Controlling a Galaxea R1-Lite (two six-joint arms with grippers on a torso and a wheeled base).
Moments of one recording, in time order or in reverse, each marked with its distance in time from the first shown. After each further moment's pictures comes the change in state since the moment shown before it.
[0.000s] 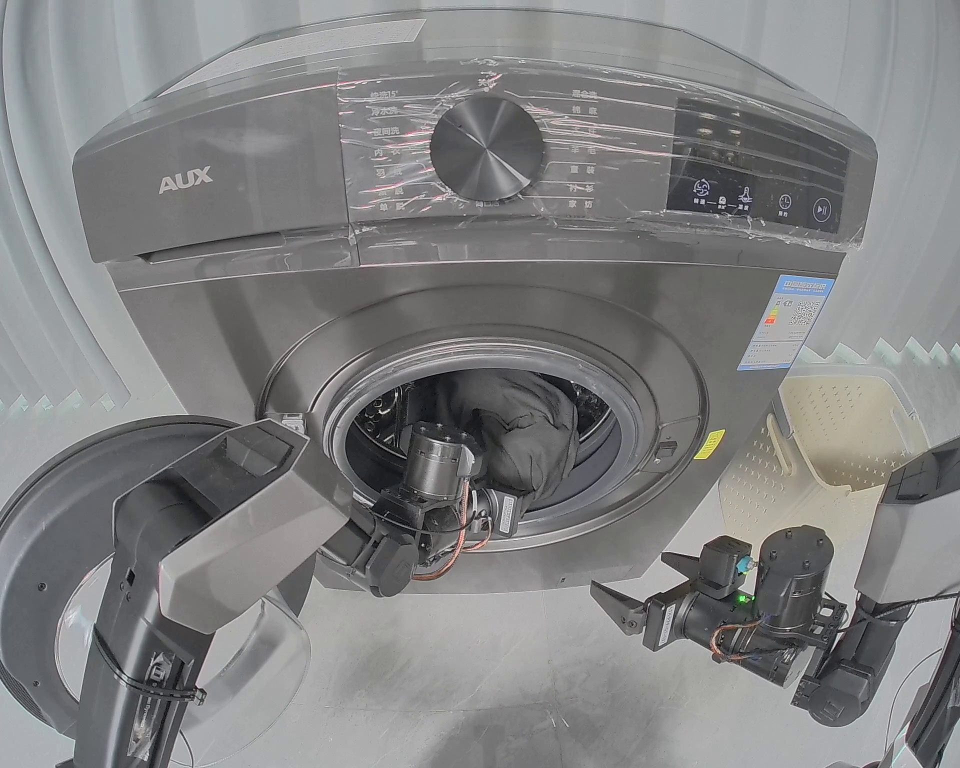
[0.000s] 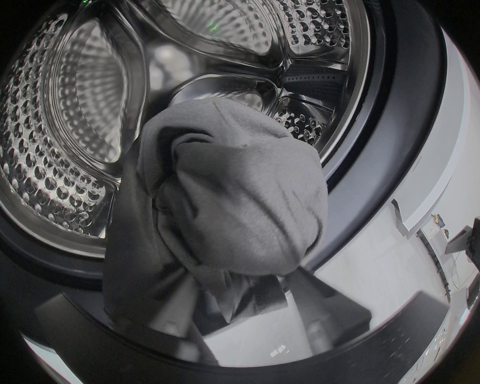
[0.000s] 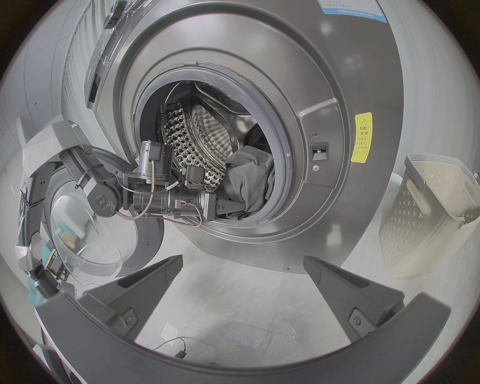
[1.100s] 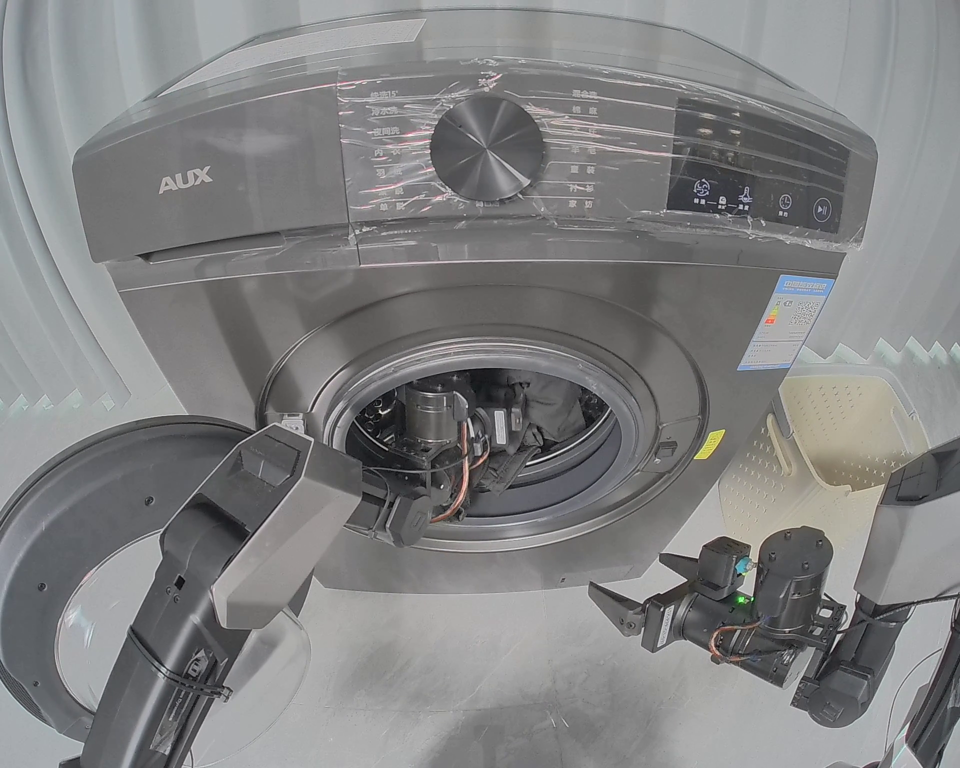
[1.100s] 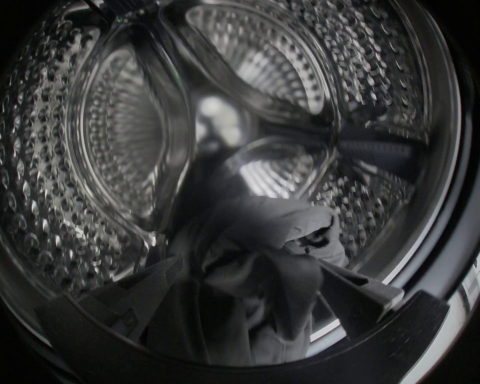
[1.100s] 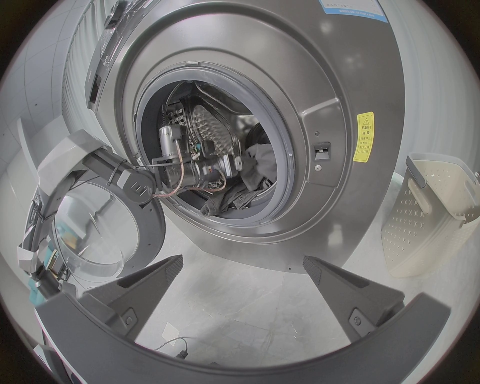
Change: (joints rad) left arm 0.056 0.176 -0.448 -0.046 0.181 -0.041; right arm 0.006 0.000 0.000 -0.001 0.001 0.005
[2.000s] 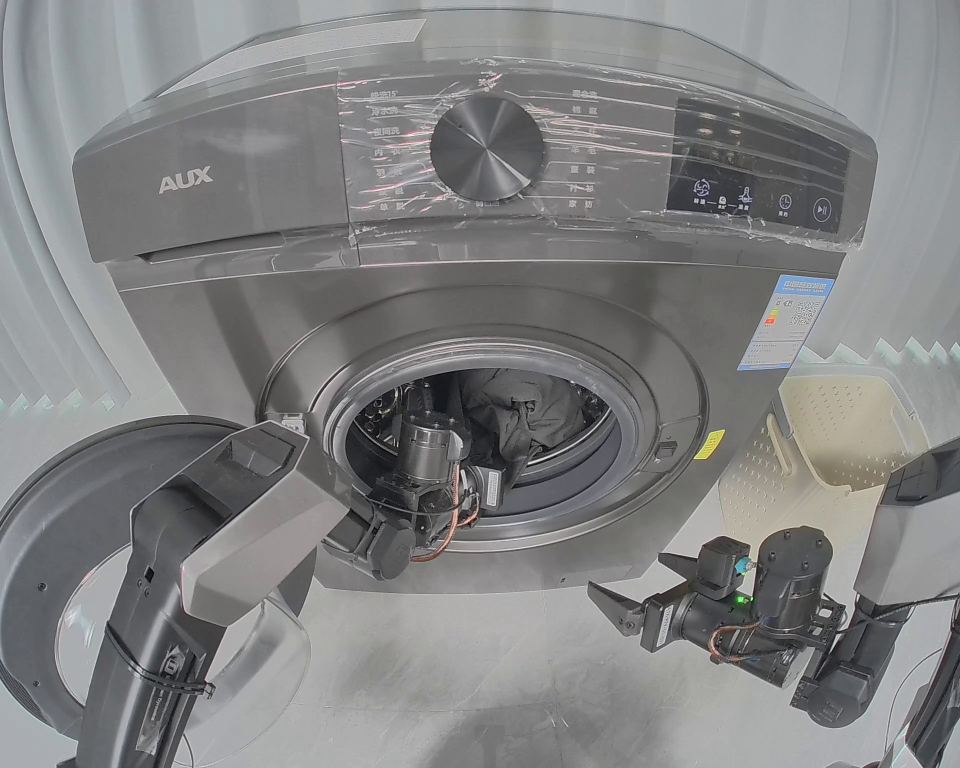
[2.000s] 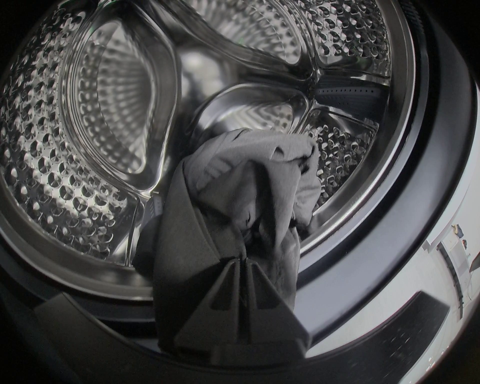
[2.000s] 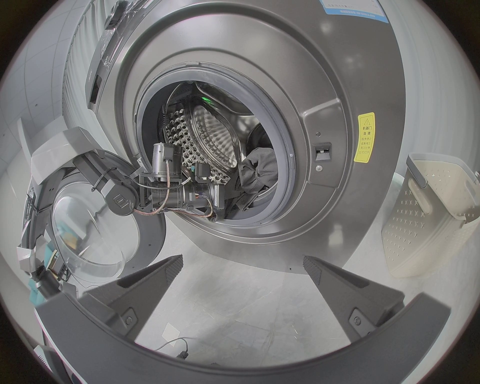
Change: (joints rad) left arm -0.011 -0.104 0.321 0.028 -0.089 0.036; right arm 0.002 0.000 -0.003 0.000 0.000 0.001
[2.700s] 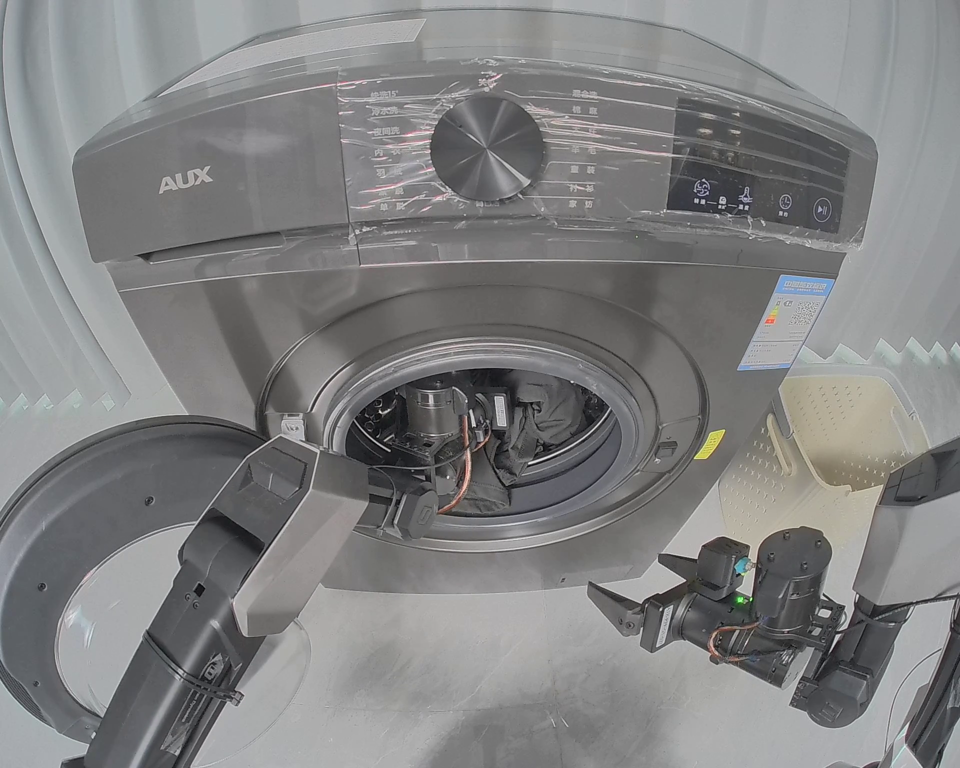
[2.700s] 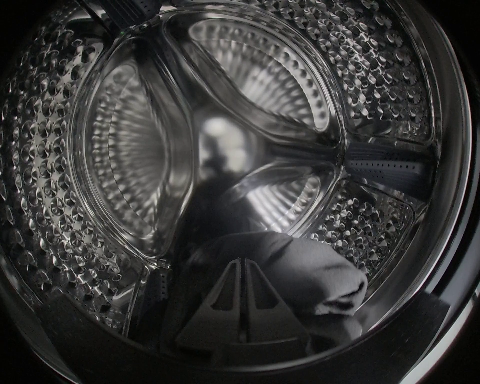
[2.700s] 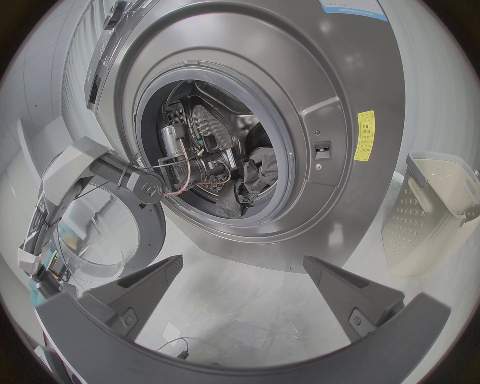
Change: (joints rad) left arm 0.018 0.177 -0.469 -0.059 0.122 -0.010; right arm 0.000 0.003 0.000 0.000 0.000 0.004
